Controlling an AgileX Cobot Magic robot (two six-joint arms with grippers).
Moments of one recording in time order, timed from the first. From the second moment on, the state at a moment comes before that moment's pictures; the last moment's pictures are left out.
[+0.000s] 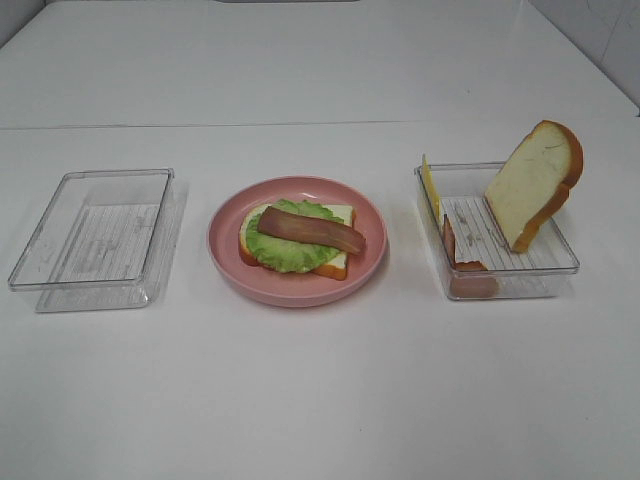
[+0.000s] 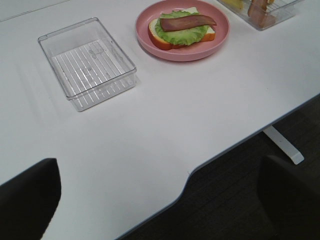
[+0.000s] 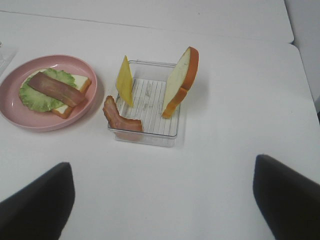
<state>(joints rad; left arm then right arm) -0.33 0.01 -0.60 -0.15 1.22 0.14 0.01 0.47 -0.88 0.09 1.05 -0.14</state>
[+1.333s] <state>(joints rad) 0.03 0.00 -0.52 -0.20 1.09 0.23 0.02 1.15 -1.24 0.41 1.04 -0.32</state>
